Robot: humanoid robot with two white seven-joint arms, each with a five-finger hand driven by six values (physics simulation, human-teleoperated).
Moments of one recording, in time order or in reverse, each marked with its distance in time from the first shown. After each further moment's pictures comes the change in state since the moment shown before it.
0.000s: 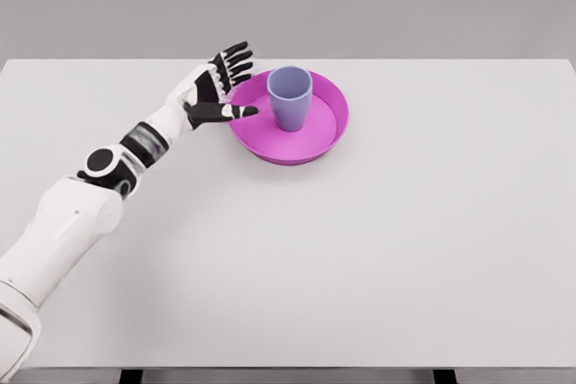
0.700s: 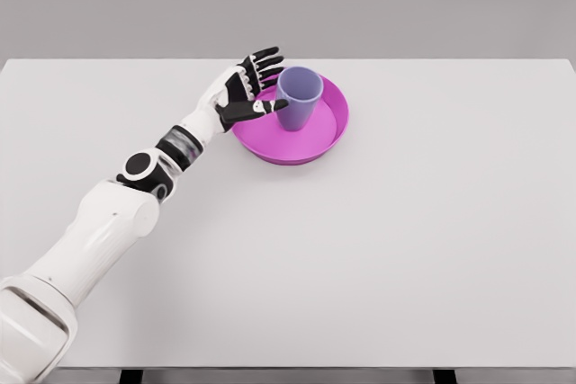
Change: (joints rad) left arm -0.002 -0.134 -0.002 0.051 0.001 0.001 0.097; right arm 0.002 0.000 0.000 0.000 0.000 0.000 0.000
